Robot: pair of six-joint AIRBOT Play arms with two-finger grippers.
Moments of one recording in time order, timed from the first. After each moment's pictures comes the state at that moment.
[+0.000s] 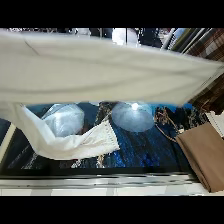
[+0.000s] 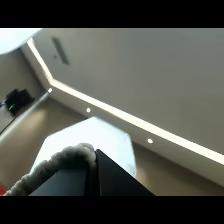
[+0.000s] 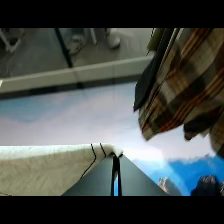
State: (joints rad) left arm 1.09 -1.60 2.02 -0.69 -1.19 -1.13; right arm -0.62 -1.15 1.81 -0.84 1.18 1.18
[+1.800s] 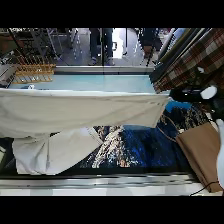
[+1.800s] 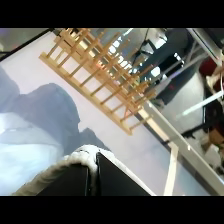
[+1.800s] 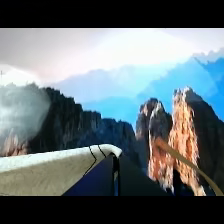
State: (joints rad) left arm 0.83 -1.67 1.69 0.51 -0.67 -1.12; right arm -0.24 -1.49 1.50 -1.20 0.85 1.42
